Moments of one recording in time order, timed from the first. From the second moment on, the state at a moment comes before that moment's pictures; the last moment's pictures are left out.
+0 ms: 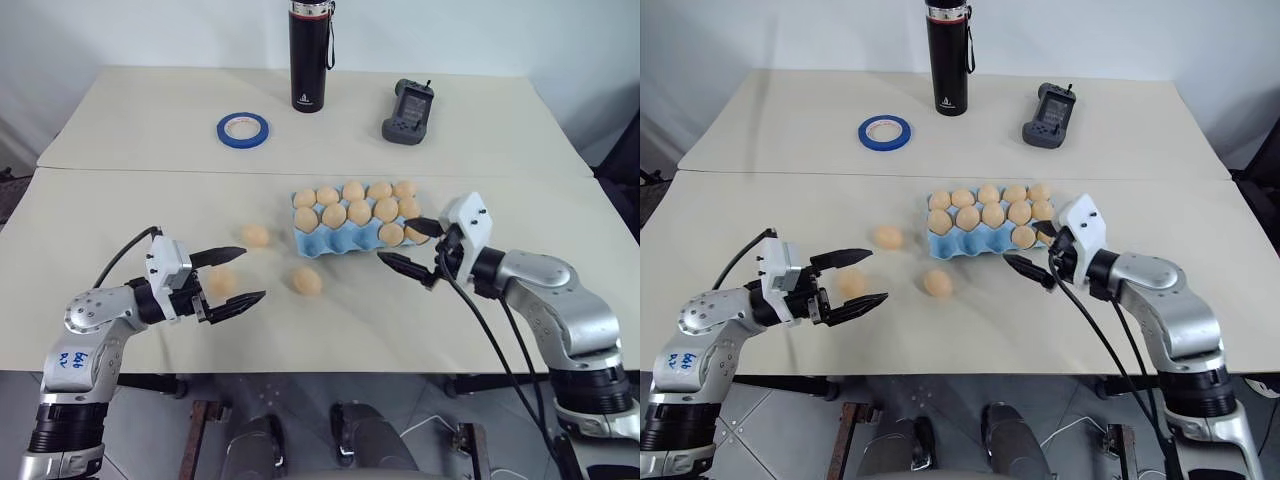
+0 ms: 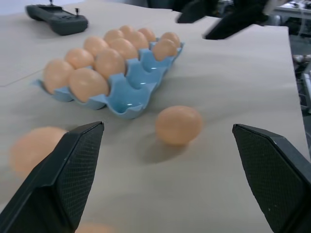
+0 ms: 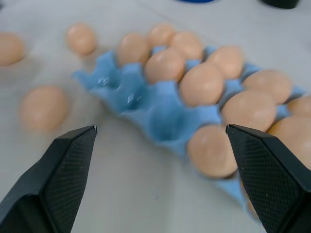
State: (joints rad) left arm -0.15 0.65 0.20 -0.15 -0.50 0.24 -1.01; right arm -0.33 -0.66 -0.06 -0.32 0.45 0.63 0.80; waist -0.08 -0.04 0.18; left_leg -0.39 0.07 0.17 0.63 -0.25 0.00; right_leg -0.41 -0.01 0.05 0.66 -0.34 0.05
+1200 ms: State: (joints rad) left arm -0.06 0.76 0.35 -0.07 -0.52 0.18 -1.13; right arm -0.46 -0.43 0.31 -0.38 0.40 0.87 0.60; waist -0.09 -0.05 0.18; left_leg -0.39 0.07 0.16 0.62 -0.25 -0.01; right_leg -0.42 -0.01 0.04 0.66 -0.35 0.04
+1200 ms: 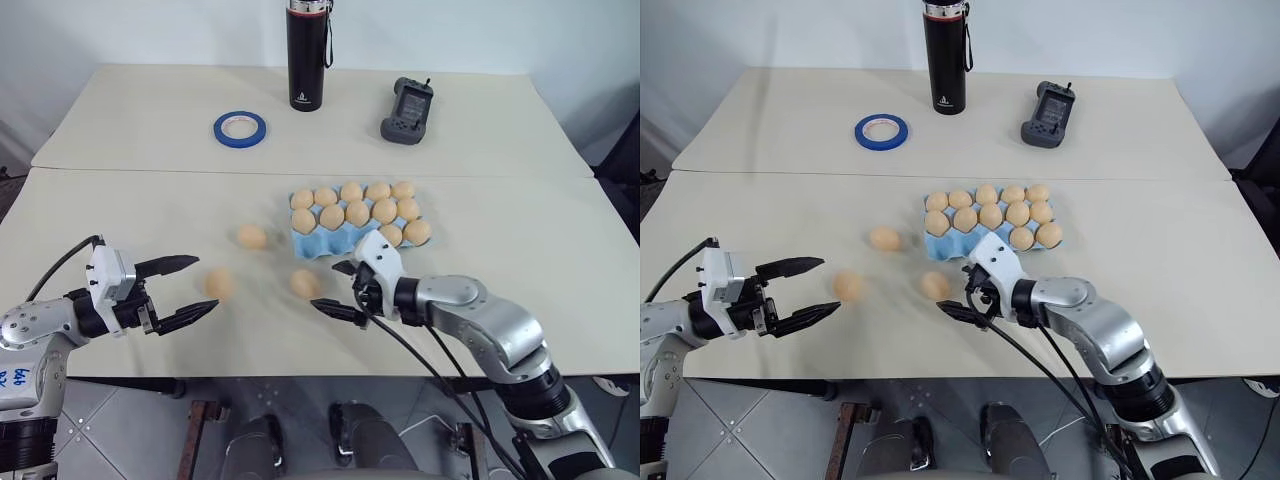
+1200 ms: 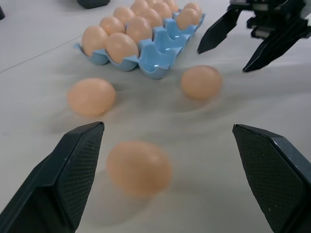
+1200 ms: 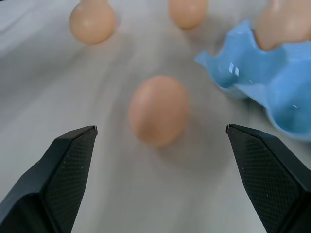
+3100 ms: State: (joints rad) left arm -0.14 0.73 0.28 -0.06 -0.53 0.19 -1.10; right arm -0.66 -0.46 0.16 -0.04 0.22 0.66 0.68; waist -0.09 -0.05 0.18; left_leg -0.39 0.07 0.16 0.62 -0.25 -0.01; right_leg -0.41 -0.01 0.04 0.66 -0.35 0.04
